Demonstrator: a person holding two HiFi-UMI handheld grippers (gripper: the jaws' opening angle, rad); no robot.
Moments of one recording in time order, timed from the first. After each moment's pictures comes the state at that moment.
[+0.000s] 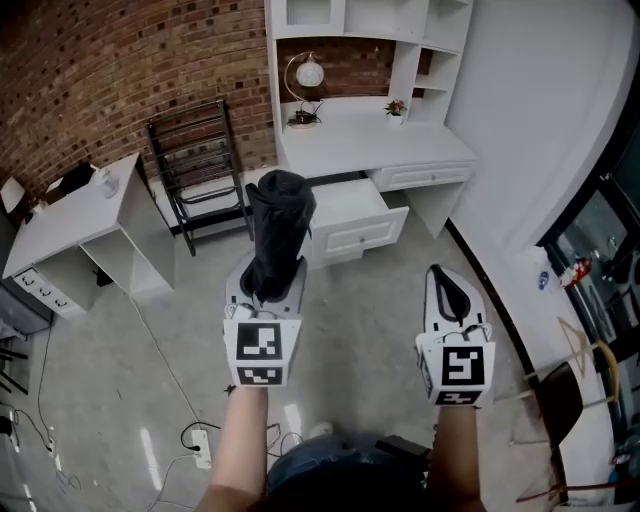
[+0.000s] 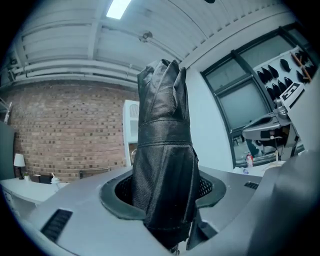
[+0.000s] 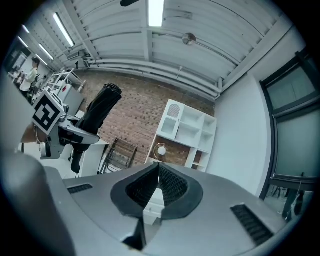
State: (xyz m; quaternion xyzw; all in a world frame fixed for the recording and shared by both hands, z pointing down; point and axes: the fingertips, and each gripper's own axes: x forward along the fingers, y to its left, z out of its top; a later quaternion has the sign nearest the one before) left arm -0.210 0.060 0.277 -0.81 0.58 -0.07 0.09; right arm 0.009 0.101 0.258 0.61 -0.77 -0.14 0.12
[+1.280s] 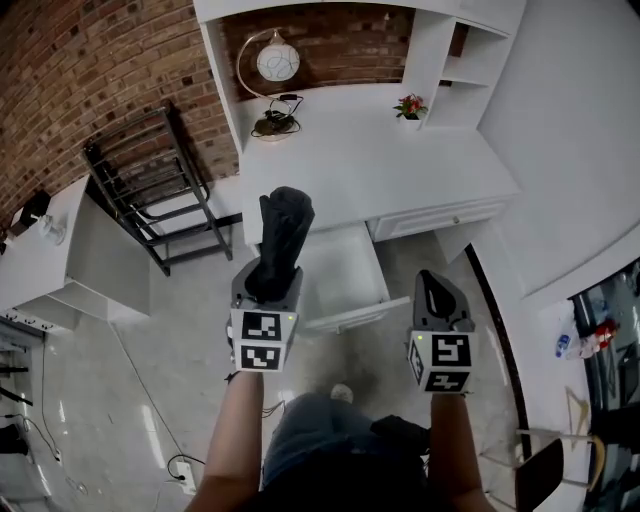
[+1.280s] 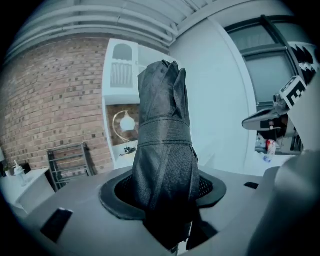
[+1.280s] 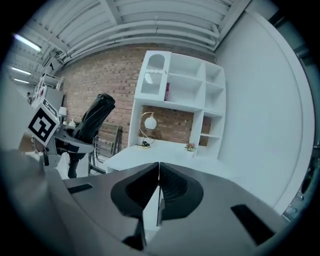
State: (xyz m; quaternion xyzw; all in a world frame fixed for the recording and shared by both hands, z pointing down) left arm -0.108 -0.413 0.417 -0.79 0.57 -0.19 -0.03; right arm 0.129 -0.388 0.378 0.59 -0.79 0.00 0.17
